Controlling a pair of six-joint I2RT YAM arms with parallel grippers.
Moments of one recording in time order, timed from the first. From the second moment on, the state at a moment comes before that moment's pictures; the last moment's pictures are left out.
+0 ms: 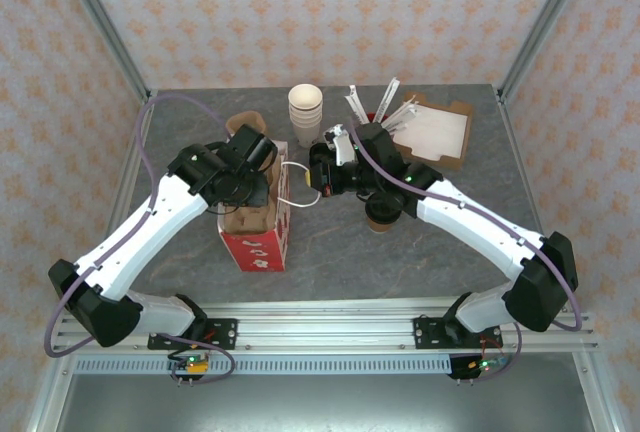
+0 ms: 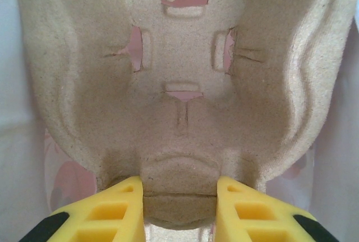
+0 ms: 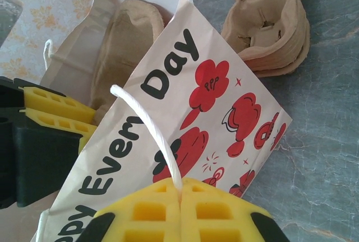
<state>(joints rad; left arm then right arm) -0.58 1.34 1.45 -1.30 -0.20 -0.59 0.75 1.40 1.21 -0.37 -0.37 0.53</state>
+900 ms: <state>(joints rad) -0.56 1.41 1.38 -1.30 -0.15 -0.56 0.75 1.33 1.20 -0.36 -0.25 0.48</state>
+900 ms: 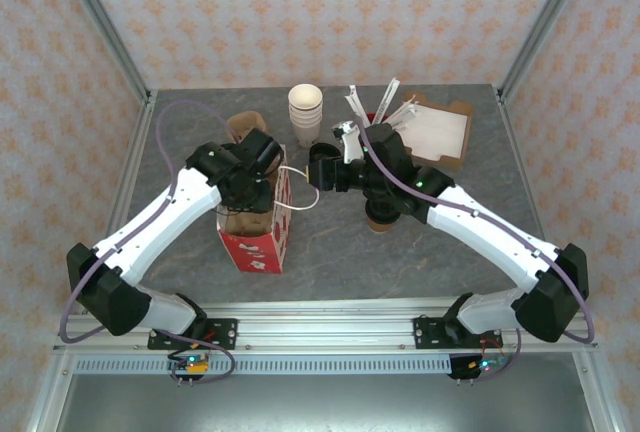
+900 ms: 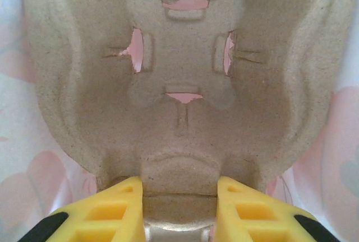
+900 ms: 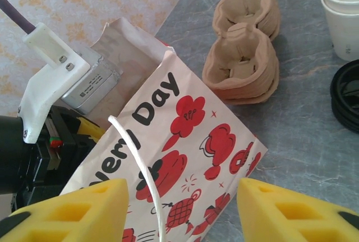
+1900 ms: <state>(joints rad) -0.50 1.48 1.24 -1.12 -0.10 -0.49 0.75 1.30 1.20 -0.49 -0.05 0.38</state>
